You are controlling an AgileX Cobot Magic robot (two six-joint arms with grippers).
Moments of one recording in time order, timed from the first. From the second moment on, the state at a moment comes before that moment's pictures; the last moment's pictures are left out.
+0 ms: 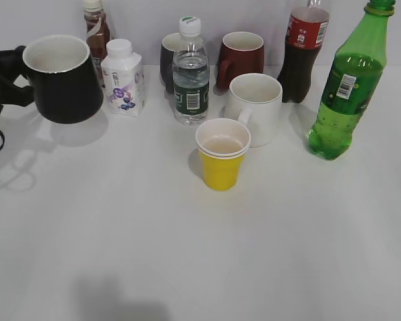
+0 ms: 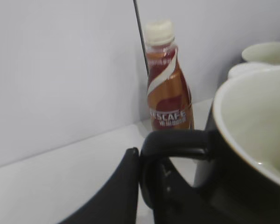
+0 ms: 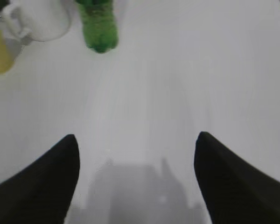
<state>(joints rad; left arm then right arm) -0.07 1.62 -0.64 0.31 -0.74 -0.03 0.11 -0.01 -0.50 -0.01 1.04 0.01</state>
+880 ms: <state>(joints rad) -0.07 1.51 -0.60 0.35 -0.73 -0.04 0.11 0.93 -0.43 0.08 -0.30 -0.10</state>
